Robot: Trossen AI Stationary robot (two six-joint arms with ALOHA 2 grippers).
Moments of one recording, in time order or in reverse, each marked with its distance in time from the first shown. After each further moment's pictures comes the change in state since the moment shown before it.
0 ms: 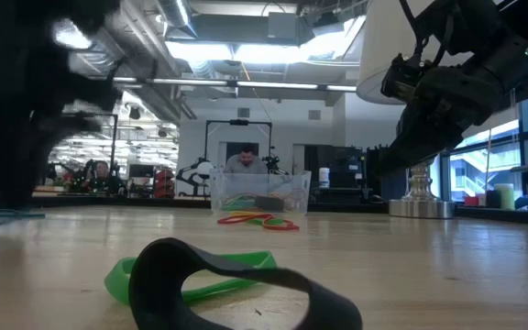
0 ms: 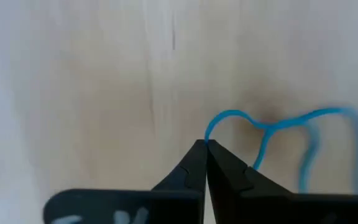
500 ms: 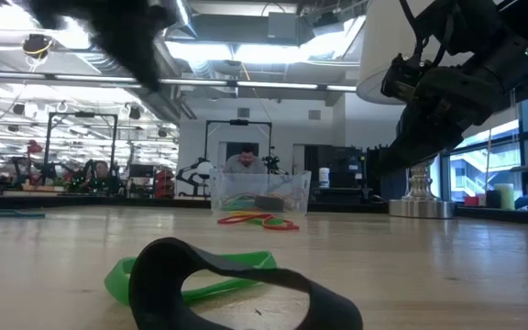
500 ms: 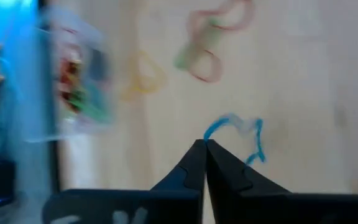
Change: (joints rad) left arm 0.098 -0.127 0.311 -0.168 -0.415 0.395; right arm 0.000 0.000 0.000 0.000 0.000 0.000
